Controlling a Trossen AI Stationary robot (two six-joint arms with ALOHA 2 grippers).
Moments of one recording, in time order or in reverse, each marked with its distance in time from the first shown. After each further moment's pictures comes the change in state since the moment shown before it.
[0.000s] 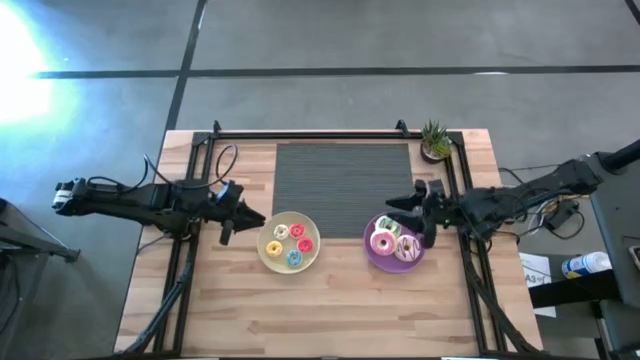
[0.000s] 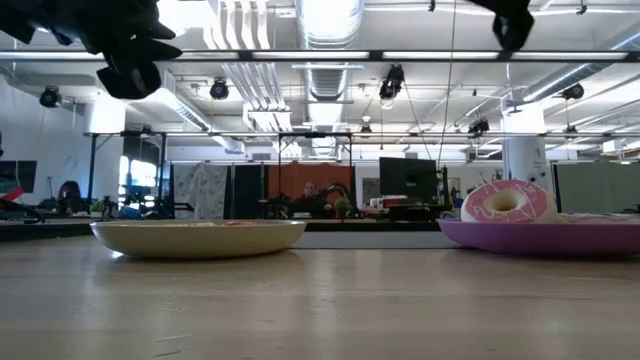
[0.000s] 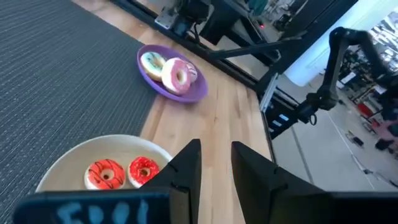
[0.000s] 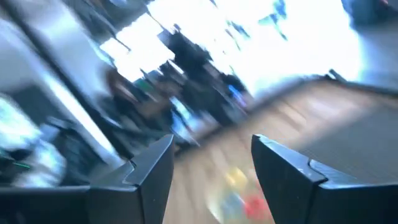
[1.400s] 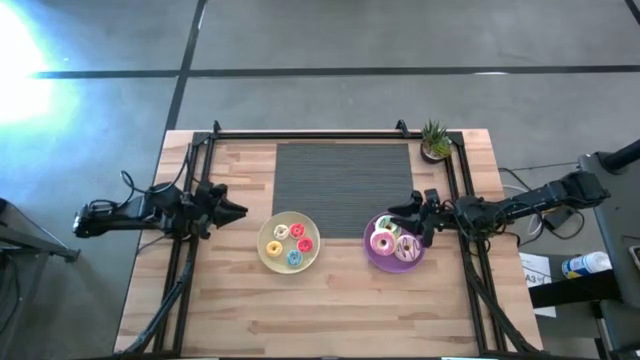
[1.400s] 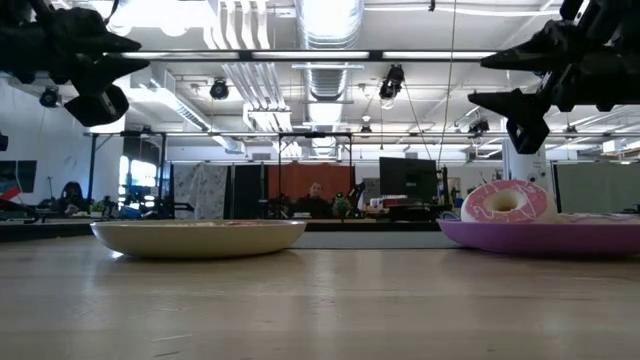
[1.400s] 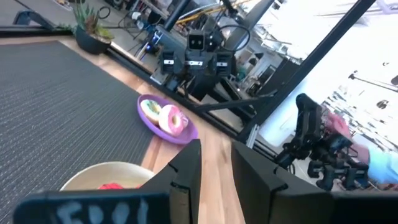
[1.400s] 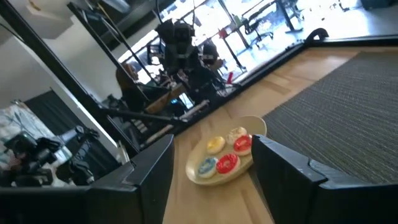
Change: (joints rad) left arm 0.086 -0.481 -0.296 0.020 -0.008 -0.052; right arm -0.183 -0.044 -0.545 0.552 -0.214 0.070
